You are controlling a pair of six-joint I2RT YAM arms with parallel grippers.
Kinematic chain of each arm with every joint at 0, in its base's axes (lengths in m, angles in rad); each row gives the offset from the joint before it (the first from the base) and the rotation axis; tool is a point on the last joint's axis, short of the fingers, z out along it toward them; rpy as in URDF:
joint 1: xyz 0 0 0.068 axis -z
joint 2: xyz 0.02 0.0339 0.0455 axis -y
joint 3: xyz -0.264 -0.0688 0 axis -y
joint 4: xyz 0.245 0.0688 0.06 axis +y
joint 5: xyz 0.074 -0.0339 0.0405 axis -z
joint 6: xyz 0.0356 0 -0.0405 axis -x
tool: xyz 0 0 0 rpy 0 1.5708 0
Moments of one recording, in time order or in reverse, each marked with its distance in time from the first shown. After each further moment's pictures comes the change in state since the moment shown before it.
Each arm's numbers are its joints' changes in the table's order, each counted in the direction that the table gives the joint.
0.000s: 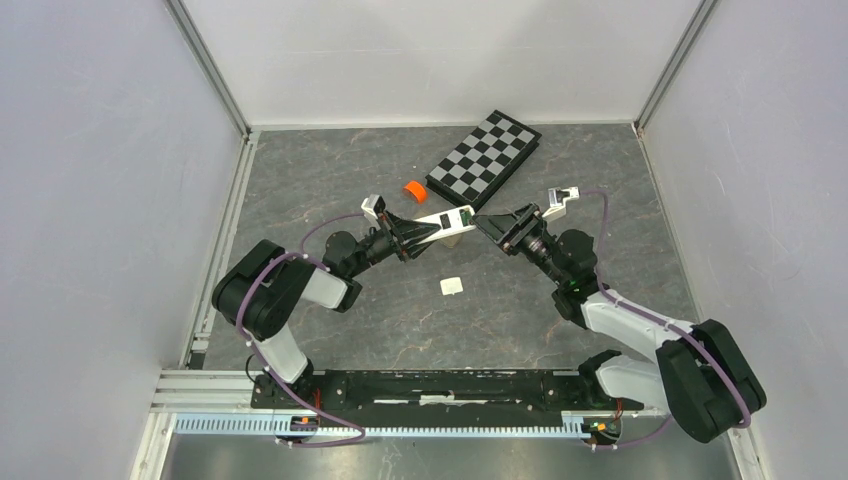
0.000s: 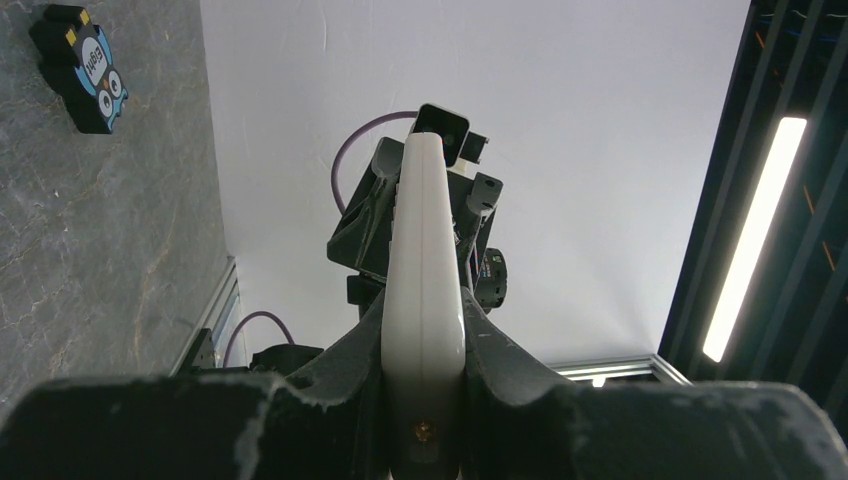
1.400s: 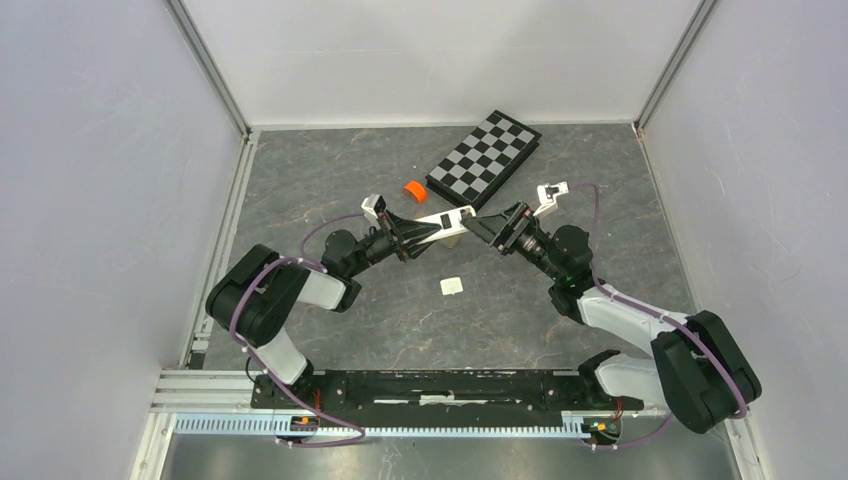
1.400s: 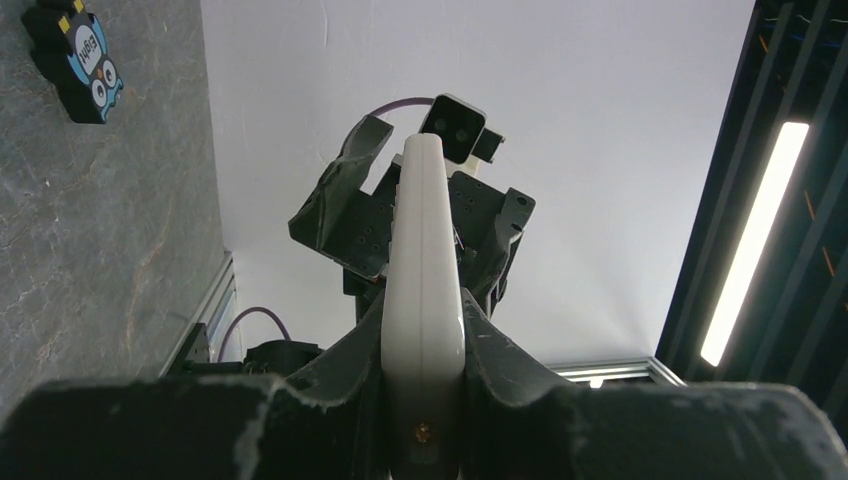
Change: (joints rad) left arm 0.006 0.043 0.000 0.059 0.000 0.000; right arm -0.011 -0.042 0.028 -0.006 -0.080 0.093
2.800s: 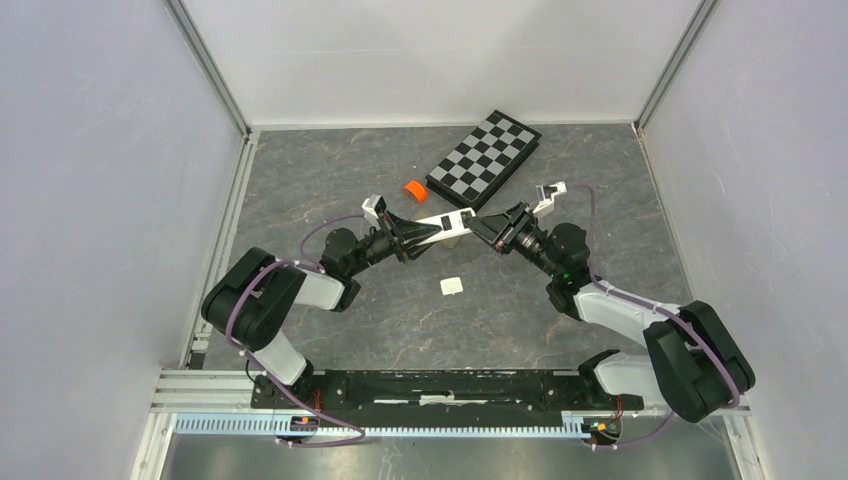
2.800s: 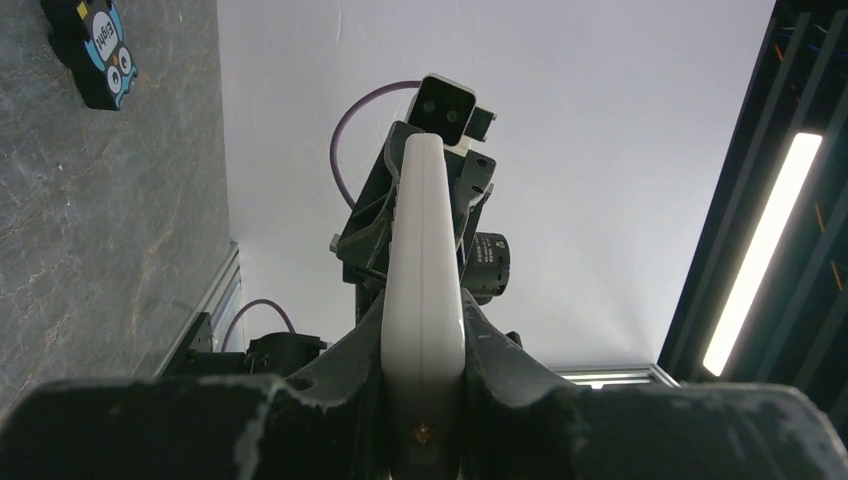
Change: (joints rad) left arm -0.001 0.035 0.002 0.072 0.025 -0.001; right arm 0.011 -0.059 0.013 -0.039 -0.018 -0.142
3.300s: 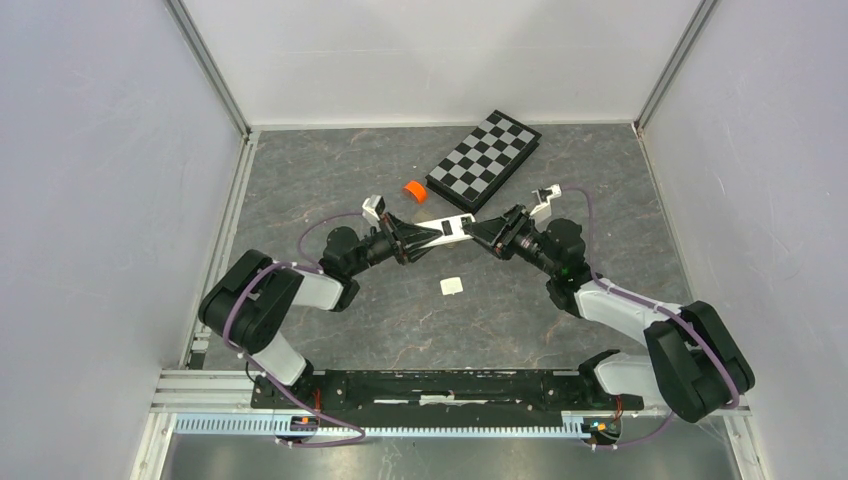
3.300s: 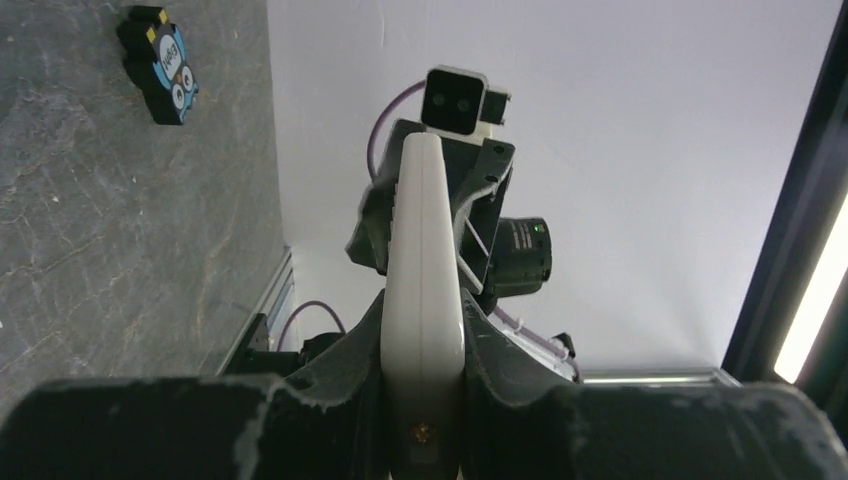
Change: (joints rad) left arm -0.002 0.014 0.000 0.073 0.003 -0.120; right arm 0.013 -0.002 0.020 0.149 -0.023 -0.030
